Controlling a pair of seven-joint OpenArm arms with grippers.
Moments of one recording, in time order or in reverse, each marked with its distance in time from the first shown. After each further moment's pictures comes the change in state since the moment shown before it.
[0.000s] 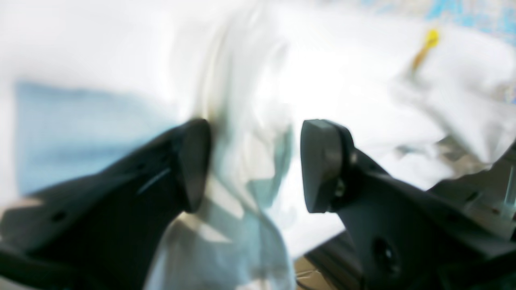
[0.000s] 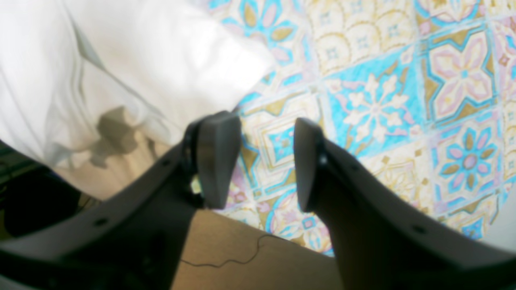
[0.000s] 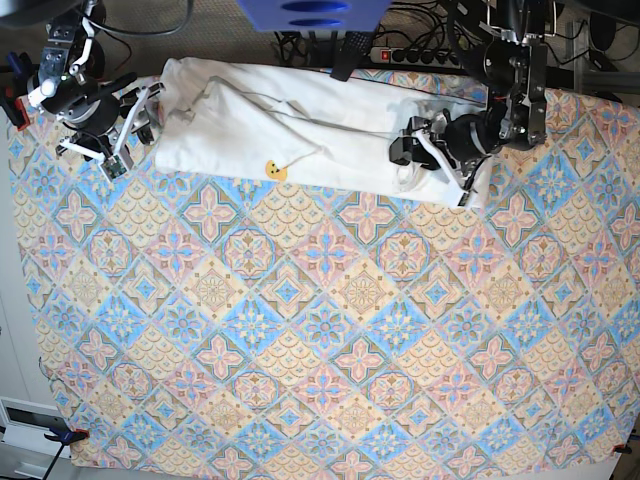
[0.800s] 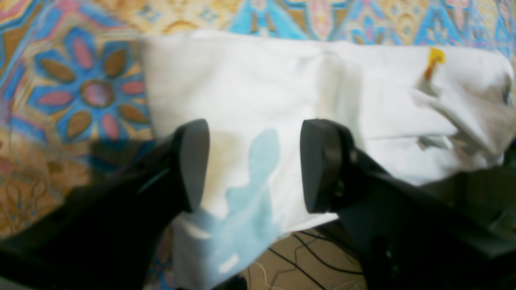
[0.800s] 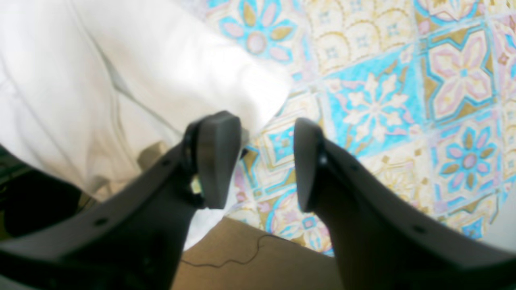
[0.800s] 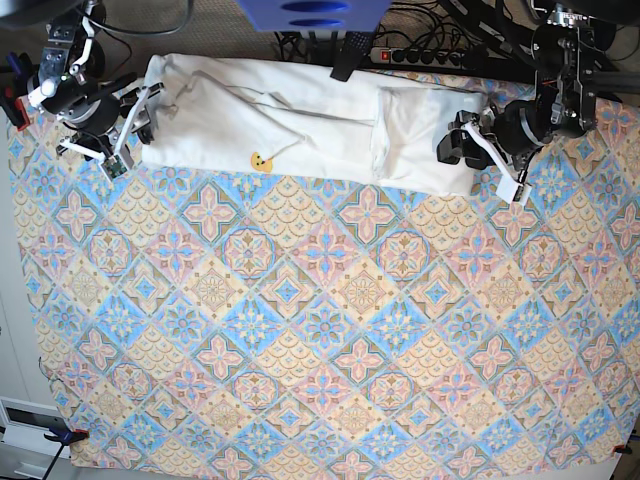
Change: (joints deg) left arm 8.1 -9.4 -8.1 10.0 -7.9 0.5 0.1; right arm 0.0 0.0 -0.1 0.0 0.0 0.0 0.0
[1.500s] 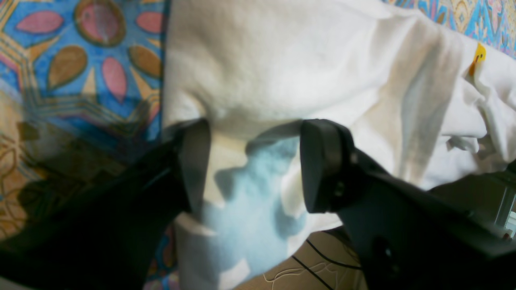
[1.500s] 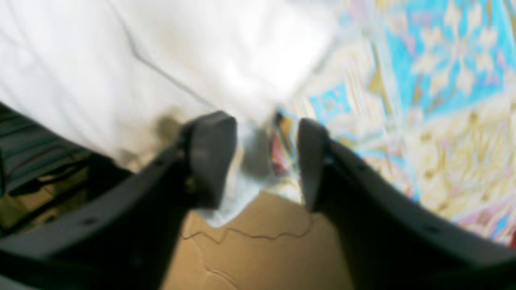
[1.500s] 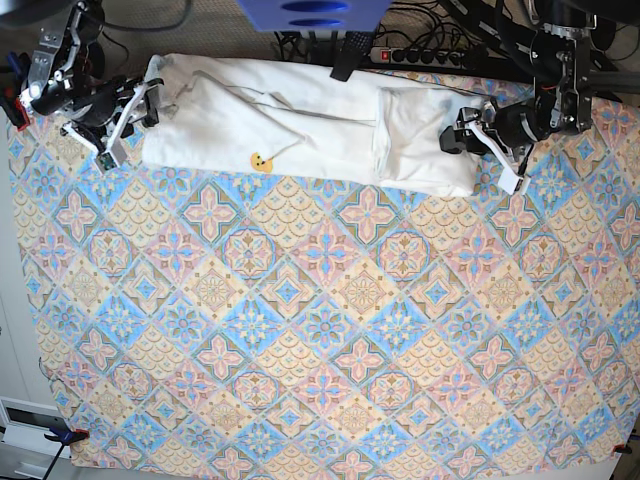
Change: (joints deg) left arm -3.3 0.3 0.2 -12.7 -1.2 -0.8 -0.5; right arm 1.9 0.0 3.5 -6.6 14.9 -0.2 -13.3
